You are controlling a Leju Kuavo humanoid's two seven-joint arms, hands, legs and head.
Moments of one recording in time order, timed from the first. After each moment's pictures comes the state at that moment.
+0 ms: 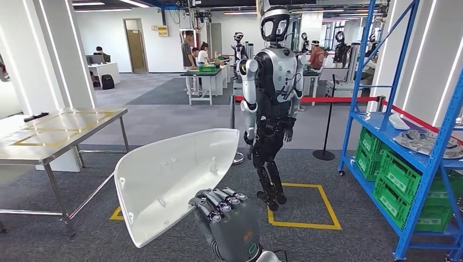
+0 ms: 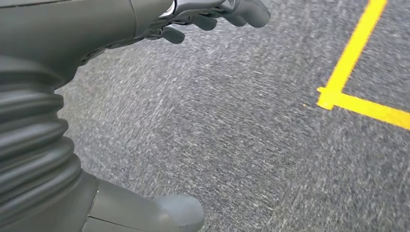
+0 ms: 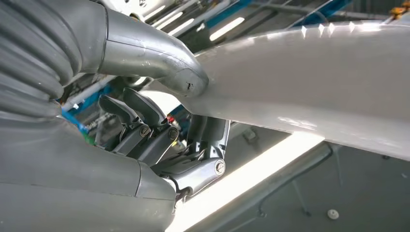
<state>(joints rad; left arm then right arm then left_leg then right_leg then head) -0.08 -0.13 1.09 -0.19 -1.08 0.22 -0.40 -0.56 -0.15 0.61 -1.28 1.24 -0.22 -0.32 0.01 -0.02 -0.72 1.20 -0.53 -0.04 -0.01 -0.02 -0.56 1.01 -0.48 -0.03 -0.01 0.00</state>
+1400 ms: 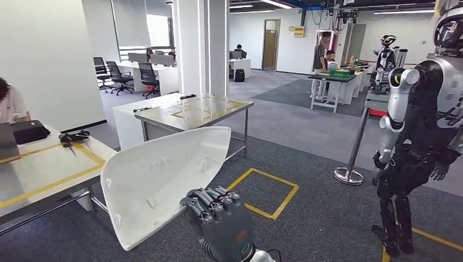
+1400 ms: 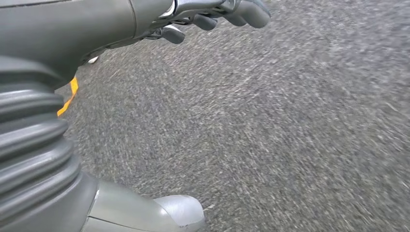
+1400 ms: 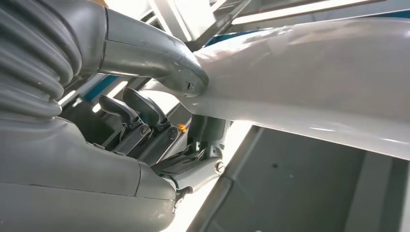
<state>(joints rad) -0.09 -0.12 1.09 -0.19 -1.08 0.22 -0.41 -0.60 -0.11 0.63 -1.27 1.25 -0.21 -0.32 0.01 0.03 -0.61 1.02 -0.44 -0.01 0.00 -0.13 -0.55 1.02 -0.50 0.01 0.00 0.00</state>
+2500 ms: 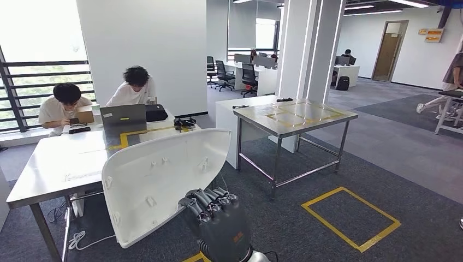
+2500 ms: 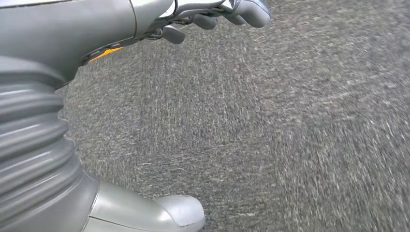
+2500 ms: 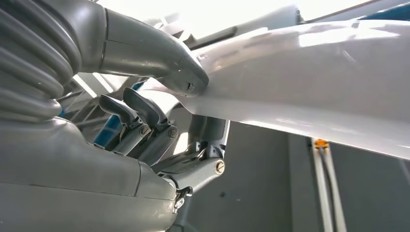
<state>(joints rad) -0.09 -0.11 1.10 -0.19 -1.07 0.20 -0.43 -0.59 -0.09 0.63 -1.24 1.27 -0.23 -0.31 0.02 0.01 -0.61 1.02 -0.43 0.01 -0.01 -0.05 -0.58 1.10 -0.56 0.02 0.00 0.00</state>
